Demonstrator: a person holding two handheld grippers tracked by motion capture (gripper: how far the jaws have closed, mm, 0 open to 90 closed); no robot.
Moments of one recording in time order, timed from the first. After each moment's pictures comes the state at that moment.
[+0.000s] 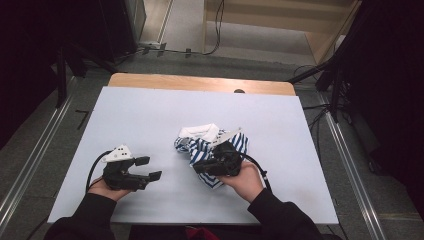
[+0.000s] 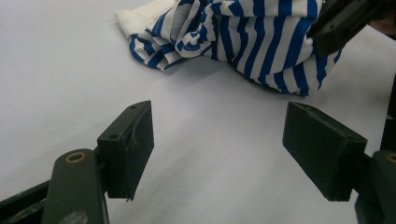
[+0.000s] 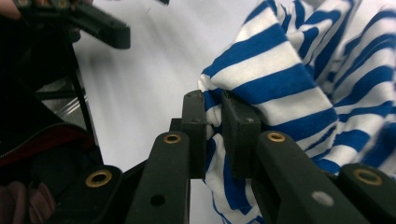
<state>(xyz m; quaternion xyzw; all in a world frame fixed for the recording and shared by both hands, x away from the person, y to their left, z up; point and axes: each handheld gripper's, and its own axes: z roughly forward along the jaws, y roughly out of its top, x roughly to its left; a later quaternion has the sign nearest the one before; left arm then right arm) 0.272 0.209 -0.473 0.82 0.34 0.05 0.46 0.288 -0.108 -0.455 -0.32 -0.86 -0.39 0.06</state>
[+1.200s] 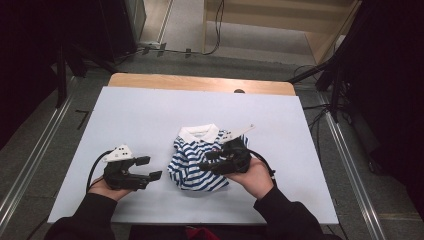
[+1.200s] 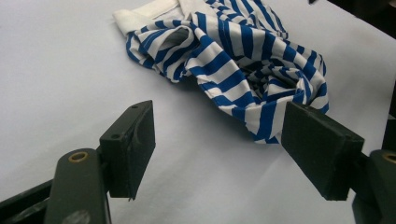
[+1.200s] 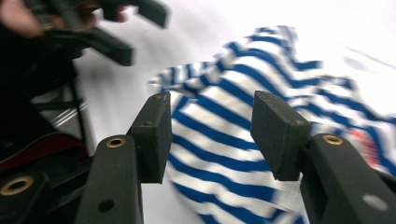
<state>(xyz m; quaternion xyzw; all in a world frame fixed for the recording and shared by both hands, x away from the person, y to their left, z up) 0.272 0.207 -0.472 0.82 0.34 0.05 0.46 0.289 -0.135 -0.436 -0.33 -0.84 -0.42 0.02</state>
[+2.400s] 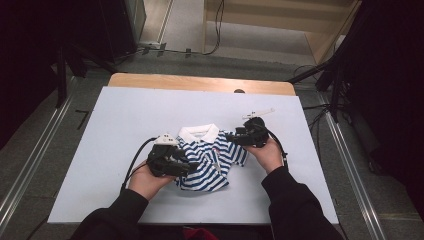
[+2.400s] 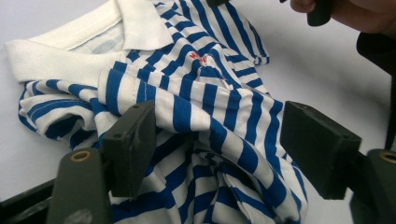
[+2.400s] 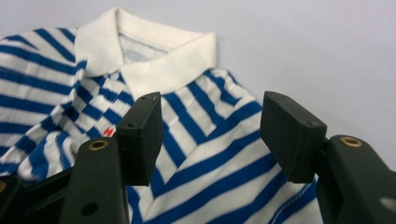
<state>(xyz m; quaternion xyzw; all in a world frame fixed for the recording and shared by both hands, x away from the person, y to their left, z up) 0.301 0.103 -0.468 0.83 0.35 0.01 0.43 0.378 -0.203 -0.486 -0.46 -0.80 -0.38 -0.08</state>
